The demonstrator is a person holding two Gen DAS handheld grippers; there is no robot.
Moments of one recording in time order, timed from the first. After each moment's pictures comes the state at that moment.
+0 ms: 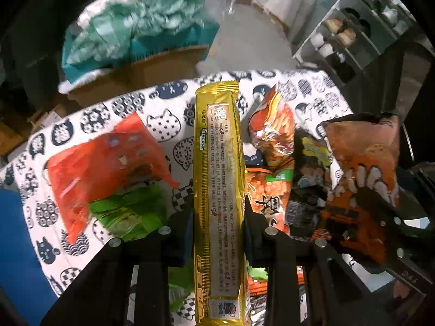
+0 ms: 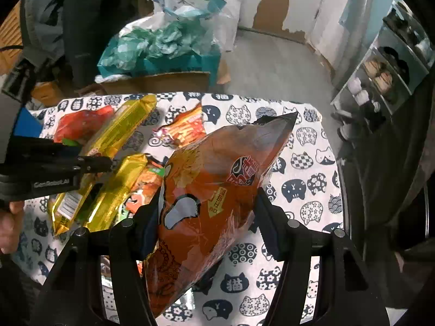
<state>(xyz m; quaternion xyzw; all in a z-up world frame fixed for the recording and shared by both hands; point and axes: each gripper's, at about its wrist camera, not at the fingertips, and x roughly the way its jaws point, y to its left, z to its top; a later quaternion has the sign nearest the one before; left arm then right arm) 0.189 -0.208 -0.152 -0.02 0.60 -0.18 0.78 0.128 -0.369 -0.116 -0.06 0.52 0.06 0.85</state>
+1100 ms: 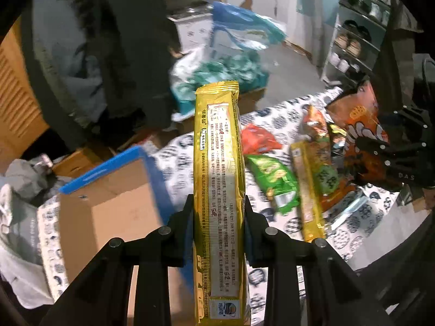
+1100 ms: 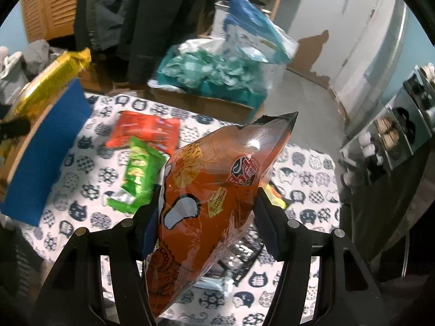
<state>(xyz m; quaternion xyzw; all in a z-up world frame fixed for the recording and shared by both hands) 0.061 -0.052 -0.027 0.10 0.48 -0.09 0.87 0.082 -0.272 -0.061 -0.15 0.46 0.13 0.86</state>
